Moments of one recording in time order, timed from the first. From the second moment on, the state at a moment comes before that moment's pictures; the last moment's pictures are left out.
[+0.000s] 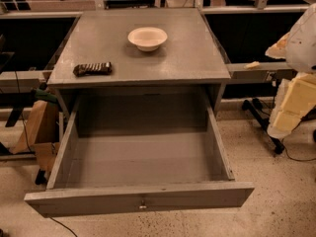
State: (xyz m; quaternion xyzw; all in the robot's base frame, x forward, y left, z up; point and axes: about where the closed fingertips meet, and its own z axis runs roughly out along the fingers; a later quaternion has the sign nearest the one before) arm 0.438 -0.217 0.976 -0.60 0.78 -0.03 0.16
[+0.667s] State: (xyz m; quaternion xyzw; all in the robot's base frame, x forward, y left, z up) arm 0.424 -0.203 0.970 -0.61 0.77 -0.04 0.18
